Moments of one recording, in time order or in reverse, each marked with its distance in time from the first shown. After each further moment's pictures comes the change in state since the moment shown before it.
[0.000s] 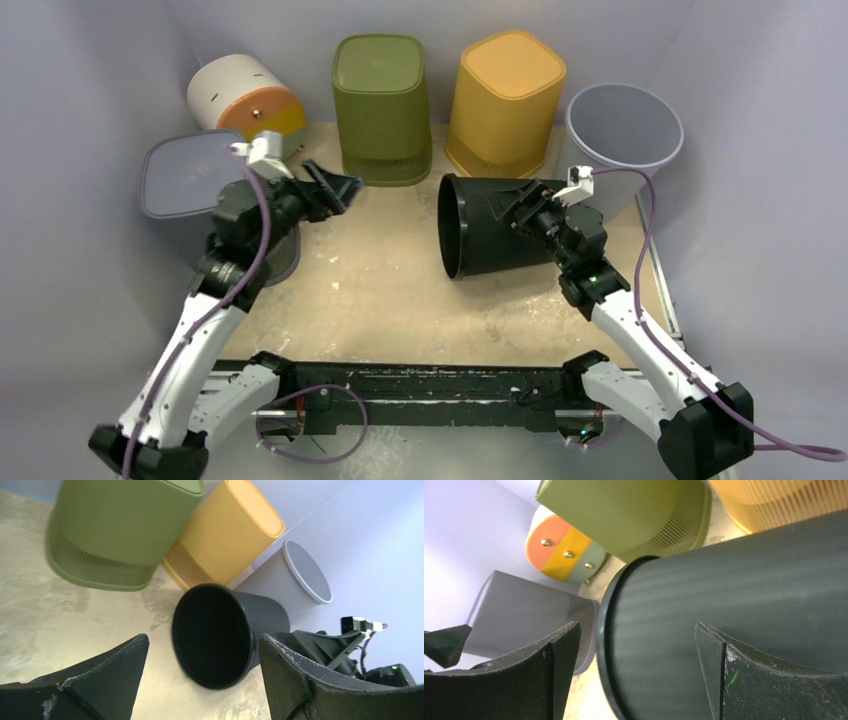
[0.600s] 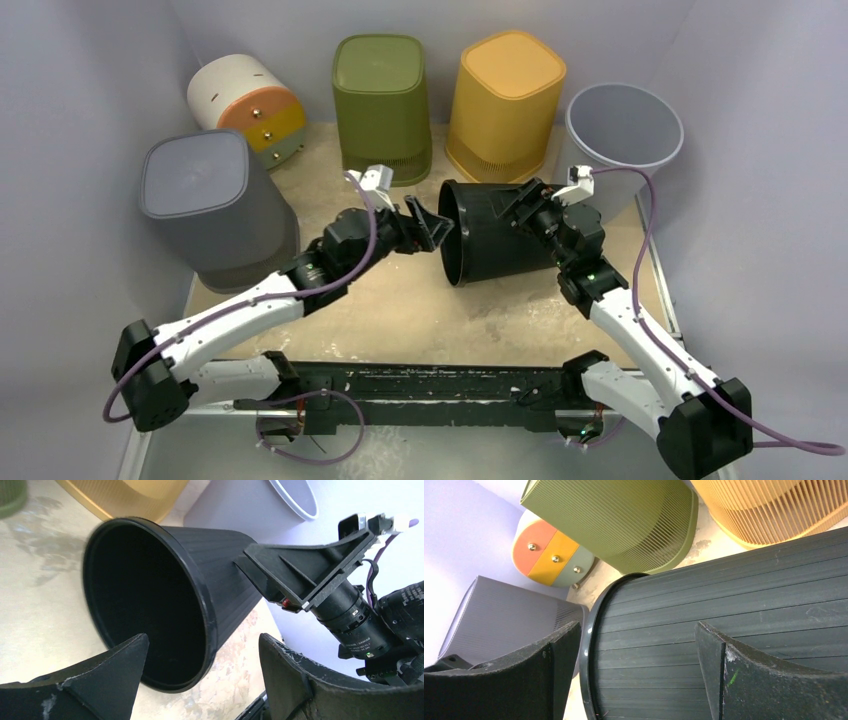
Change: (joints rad) left arm -0.601 0.269 -0.111 0.276 -0.386 -0.049; right arm -0.001 0.032 0.025 -0.033 0.045 -0.042
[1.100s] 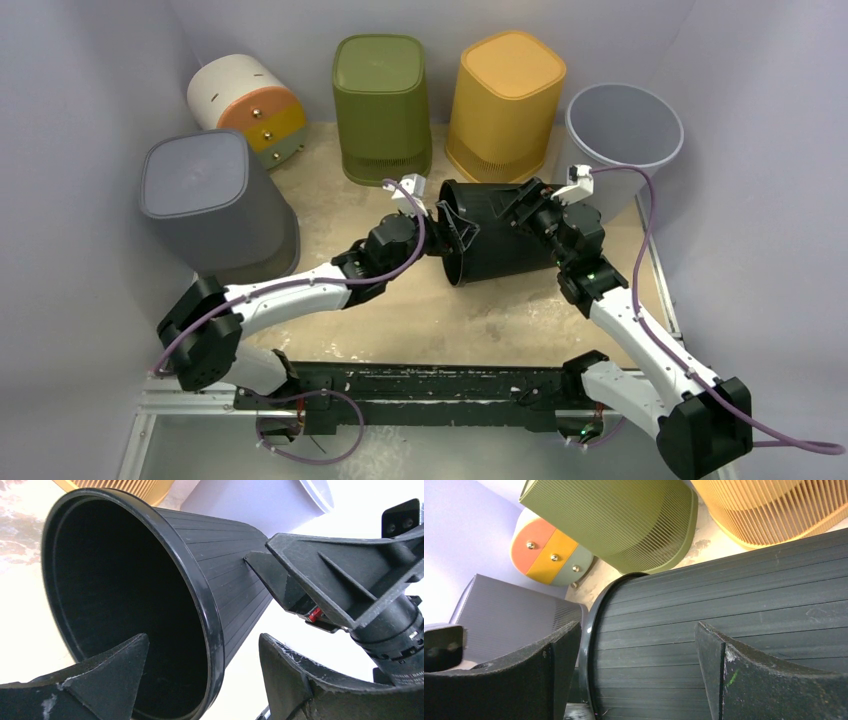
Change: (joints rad) left arm -0.080 0.300 -0.025 0.317 -0.060 -0.065; right arm 0.000 0.005 0.002 0.004 -0.005 -0.009
